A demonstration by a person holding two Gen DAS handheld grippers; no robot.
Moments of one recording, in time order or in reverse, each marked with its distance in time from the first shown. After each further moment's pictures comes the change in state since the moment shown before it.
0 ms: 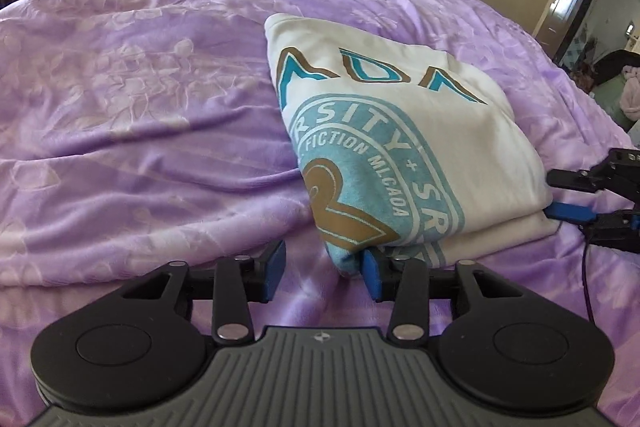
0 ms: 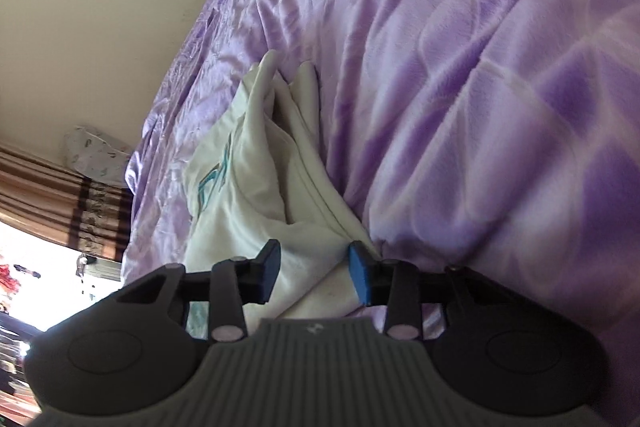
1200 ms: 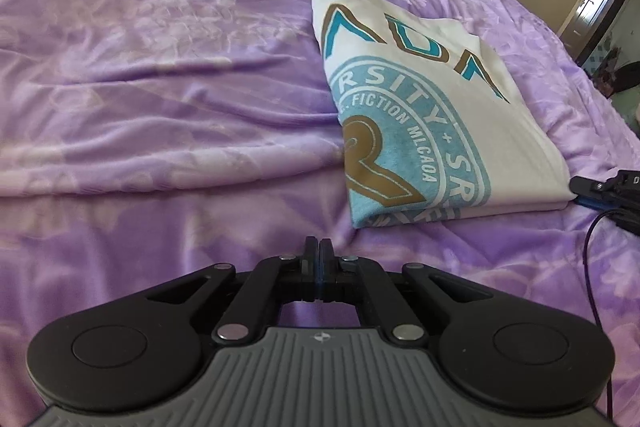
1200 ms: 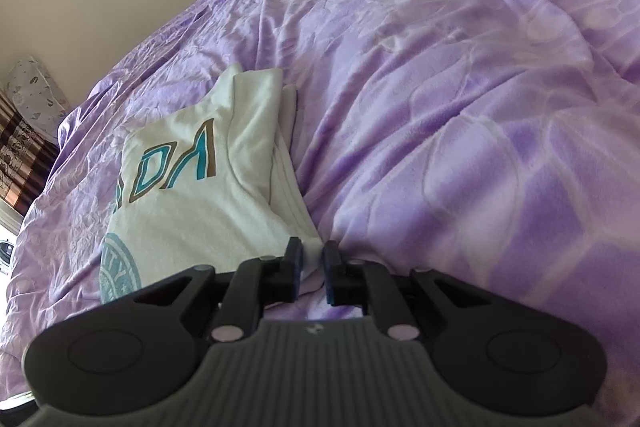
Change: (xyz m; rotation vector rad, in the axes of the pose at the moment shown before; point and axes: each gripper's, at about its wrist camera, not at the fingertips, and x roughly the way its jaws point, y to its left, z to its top) left arm -0.020 0.011 -0.024 -0.089 0.079 0.058; right arm -0.019 0.035 -0.032 -0.330 -0.150 -0.296
